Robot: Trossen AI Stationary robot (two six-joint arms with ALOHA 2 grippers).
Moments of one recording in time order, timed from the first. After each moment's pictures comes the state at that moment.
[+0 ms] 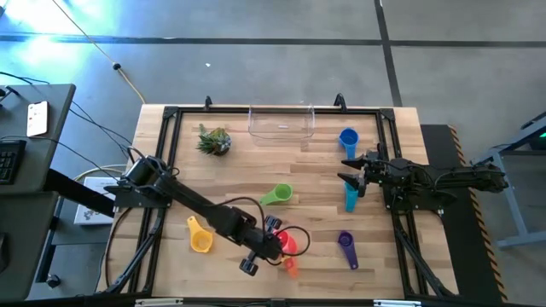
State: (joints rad) left arm -0.47 1.94 1.46 -0.50 -0.04 0.06; right arm 0.01 0.21 0.07 -0.06 0.28 0.44
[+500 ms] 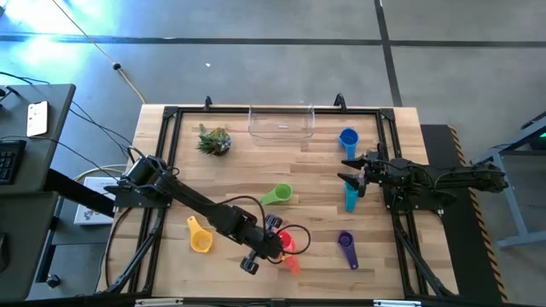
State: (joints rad) left arm -0.46 1.94 1.46 -0.50 -0.04 0.06; right arm 0.01 0.21 0.07 -0.06 0.28 0.44
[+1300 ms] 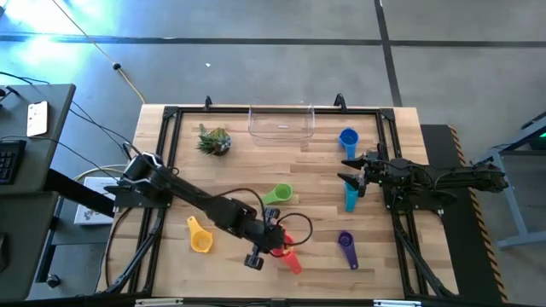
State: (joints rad) left arm -0.43 1.89 1.55 -0.65 -0.08 -0.09; right arm 0.01 0.21 0.07 -0.06 0.28 0.44
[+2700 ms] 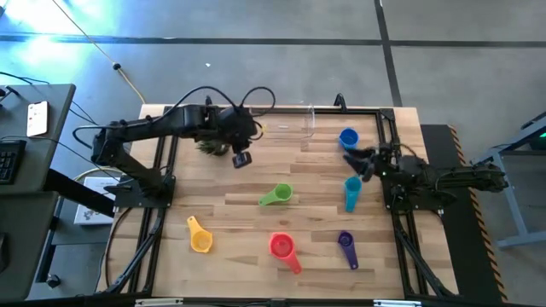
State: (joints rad) left arm 0.19 1.51 1.56 -1.05 -0.23 -0.04; right arm 0.01 0.21 0.07 0.25 0.50 0.66
